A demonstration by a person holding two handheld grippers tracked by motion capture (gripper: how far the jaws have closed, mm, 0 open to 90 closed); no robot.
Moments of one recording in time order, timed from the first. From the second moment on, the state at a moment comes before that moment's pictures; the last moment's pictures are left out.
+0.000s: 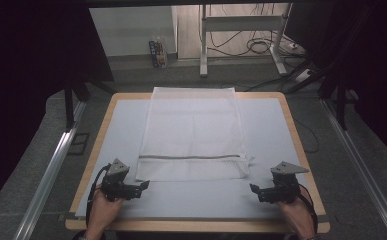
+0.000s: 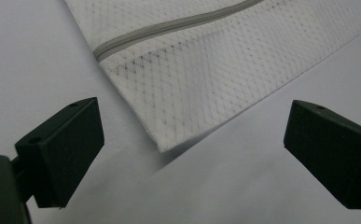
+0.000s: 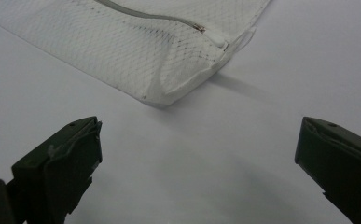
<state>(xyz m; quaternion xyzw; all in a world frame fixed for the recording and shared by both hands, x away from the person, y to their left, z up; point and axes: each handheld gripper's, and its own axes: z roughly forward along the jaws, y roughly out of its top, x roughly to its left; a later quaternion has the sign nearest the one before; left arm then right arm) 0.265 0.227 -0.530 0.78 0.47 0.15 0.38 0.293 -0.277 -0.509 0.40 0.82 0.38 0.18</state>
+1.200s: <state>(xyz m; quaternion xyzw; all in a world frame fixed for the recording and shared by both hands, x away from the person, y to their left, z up) 0.303 0.234 -0.529 0.77 0.48 0.20 0.36 0.333 -0.254 -0.495 0.40 0.82 0.37 0.17</state>
